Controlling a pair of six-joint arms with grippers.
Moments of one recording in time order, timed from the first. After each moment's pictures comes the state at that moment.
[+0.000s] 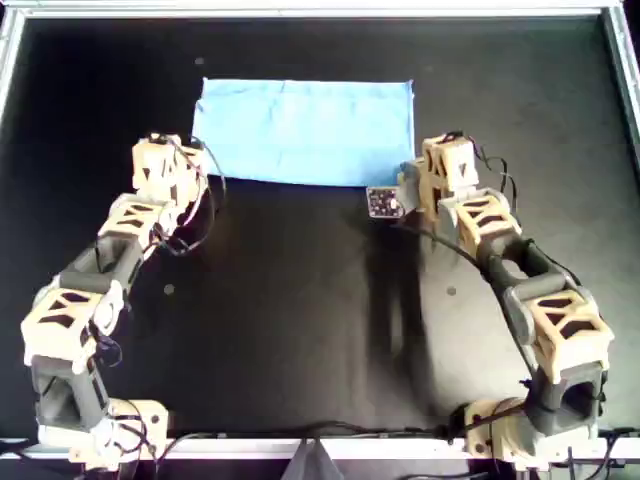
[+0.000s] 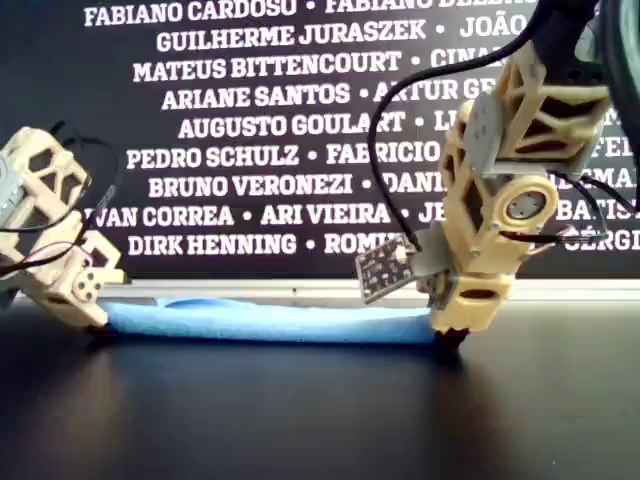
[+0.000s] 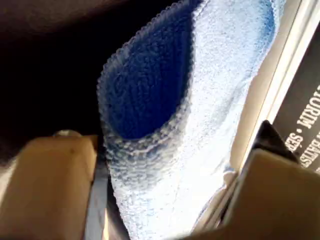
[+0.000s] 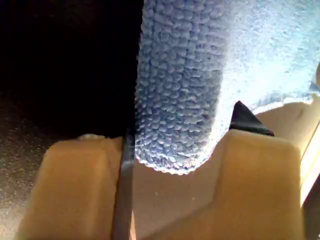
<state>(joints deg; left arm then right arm) -9.6 55.3 85.1 4.0 6.4 7.0 18.2 53.9 78.2 23.0 0.2 6.3</state>
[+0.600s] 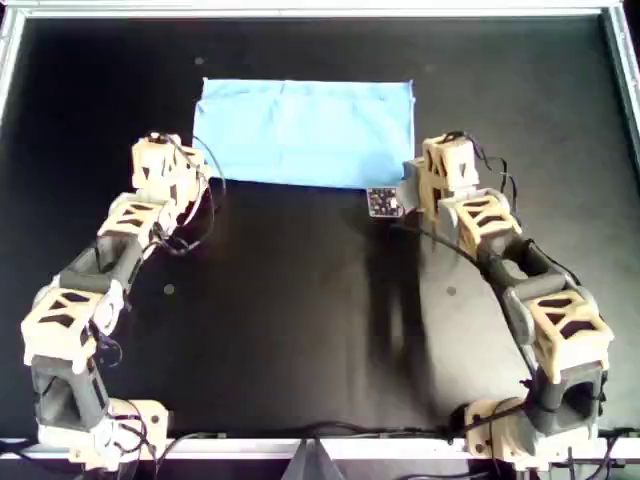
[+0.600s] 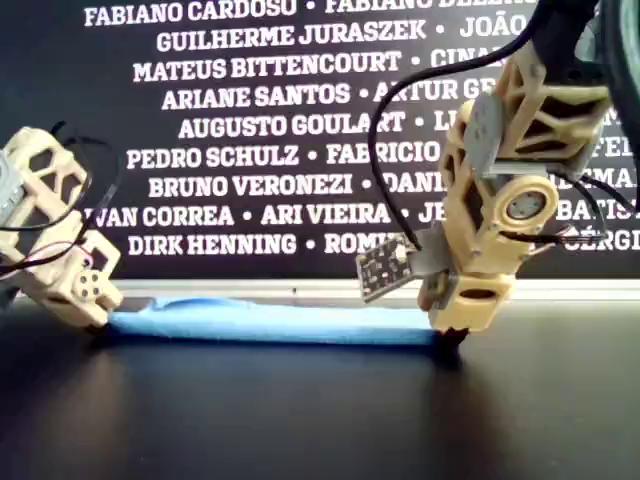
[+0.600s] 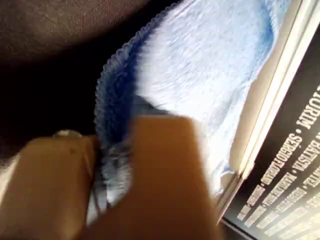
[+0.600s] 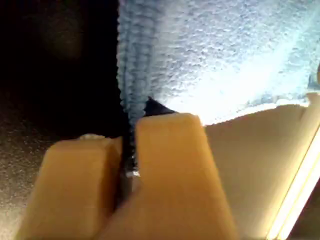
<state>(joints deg) -9.6 55.3 84.7 4.6 6.6 6.7 18.2 53.9 78.2 22.9 0.2 7.0</state>
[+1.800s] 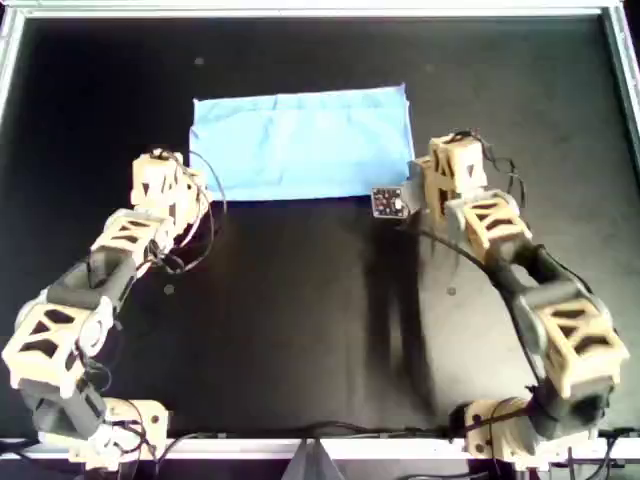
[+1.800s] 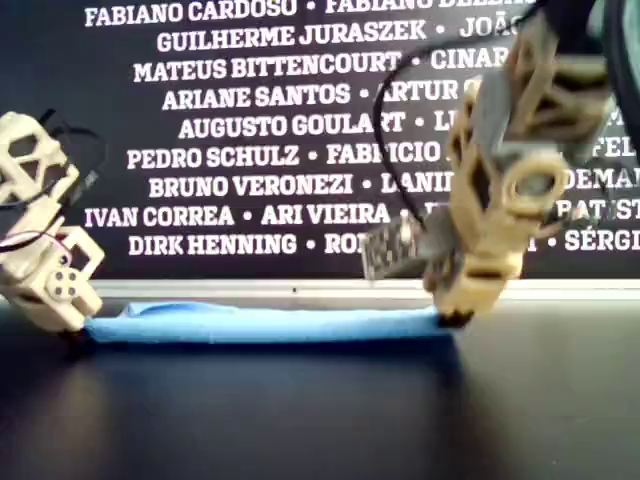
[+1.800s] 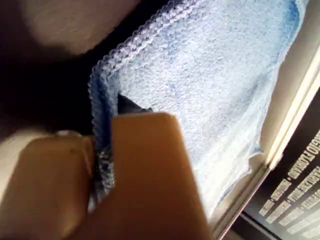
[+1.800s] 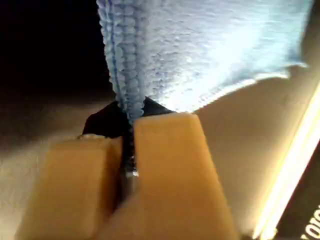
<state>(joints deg) -11.2 69.8 101.6 5.5 6.3 7.0 17.7 64.0 86.7 22.9 -0.1 6.7</state>
